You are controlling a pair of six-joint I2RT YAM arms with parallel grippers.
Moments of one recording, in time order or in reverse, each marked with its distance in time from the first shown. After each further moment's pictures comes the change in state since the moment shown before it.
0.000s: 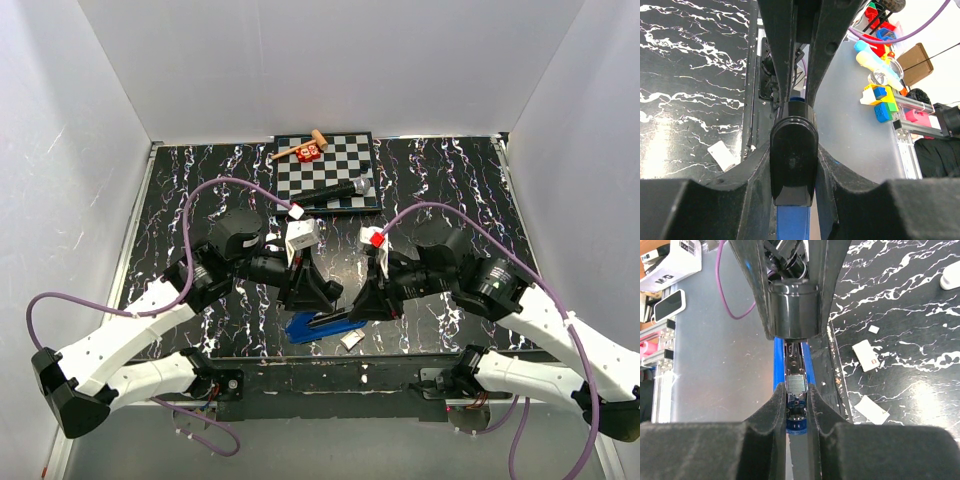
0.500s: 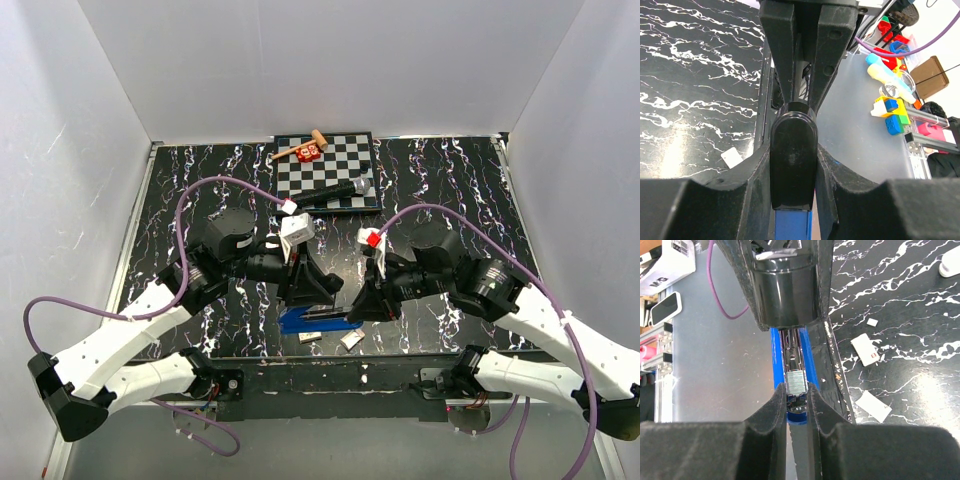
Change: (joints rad) left arm 0.004 -0.026 0.000 0.034 -0.059 -0.016; right arm 0.008 -0.012 -0.039 0.016 0.023 0.043
